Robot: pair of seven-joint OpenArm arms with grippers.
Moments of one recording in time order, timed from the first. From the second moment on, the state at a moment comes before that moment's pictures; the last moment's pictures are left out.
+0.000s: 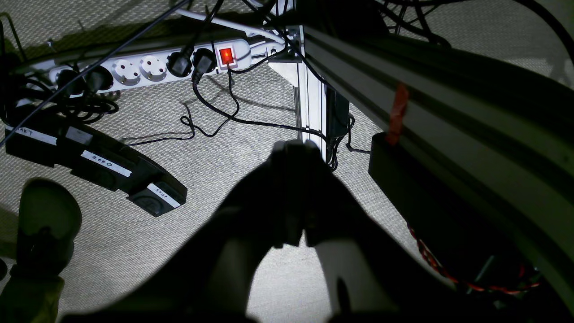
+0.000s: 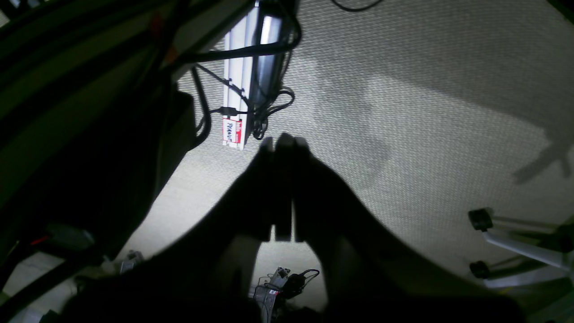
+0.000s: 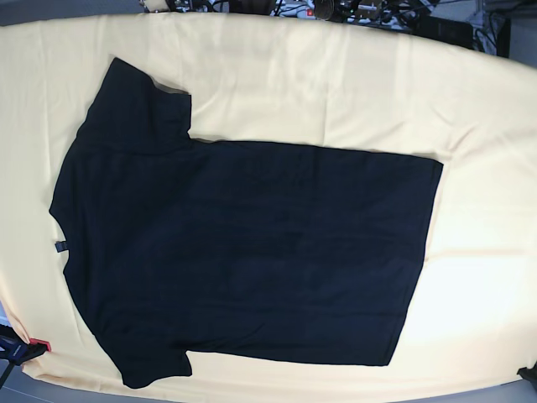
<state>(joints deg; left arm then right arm) 7.9 -4.3 11.4 18.9 -10.3 -14.7 5.8 -7.8 1.5 -2.7 26.4 -4.5 10.4 -23.7</state>
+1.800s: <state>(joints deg) 48.7 -29.8 13.1 80.3 -27.0 -27.6 28.2 -55.2 11.6 -2.9 90.7 7.1 25.6 -49.3</state>
